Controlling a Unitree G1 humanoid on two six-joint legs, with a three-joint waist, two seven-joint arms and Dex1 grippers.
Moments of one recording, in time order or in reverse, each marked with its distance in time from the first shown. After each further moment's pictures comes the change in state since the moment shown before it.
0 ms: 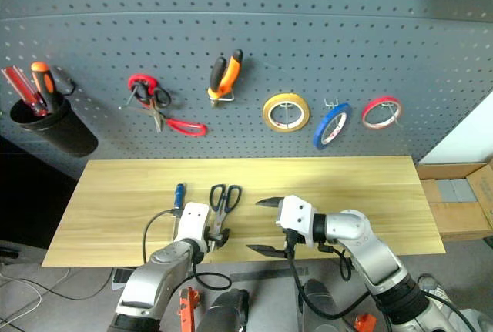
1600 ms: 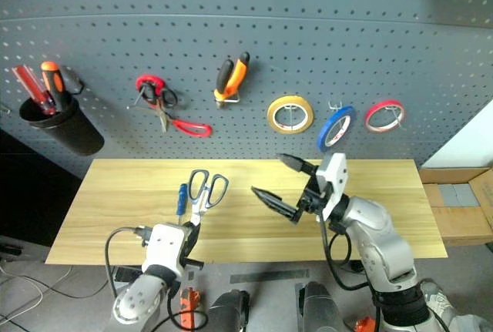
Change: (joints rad) left arm 0.520 0.006 0.044 -0.342 0.154 -0.658 0.053; right arm 0.039 0.177 -0.334 -0.186 0.426 0.194 -0.177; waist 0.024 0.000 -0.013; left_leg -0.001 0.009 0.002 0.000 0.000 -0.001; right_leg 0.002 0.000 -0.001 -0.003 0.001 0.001
